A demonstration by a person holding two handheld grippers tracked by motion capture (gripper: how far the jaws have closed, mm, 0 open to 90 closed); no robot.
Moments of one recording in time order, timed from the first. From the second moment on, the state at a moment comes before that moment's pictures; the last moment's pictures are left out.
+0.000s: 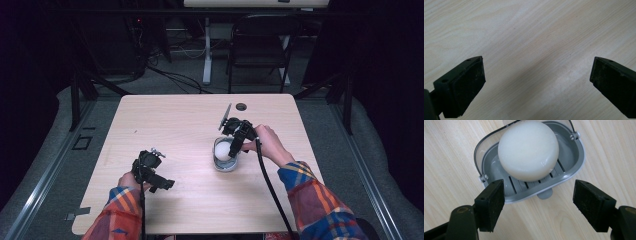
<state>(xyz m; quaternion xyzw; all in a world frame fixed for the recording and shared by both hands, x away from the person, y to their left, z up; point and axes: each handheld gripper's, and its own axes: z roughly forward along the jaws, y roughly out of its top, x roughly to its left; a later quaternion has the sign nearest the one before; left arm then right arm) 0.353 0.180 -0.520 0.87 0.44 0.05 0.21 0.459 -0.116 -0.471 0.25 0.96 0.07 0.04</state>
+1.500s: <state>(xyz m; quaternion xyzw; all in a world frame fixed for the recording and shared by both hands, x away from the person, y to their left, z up) 0.353 0.180 -0.519 0.87 0.44 0.05 0.21 0.396 -0.255 -0.462 0.34 0.94 0.07 0.08</state>
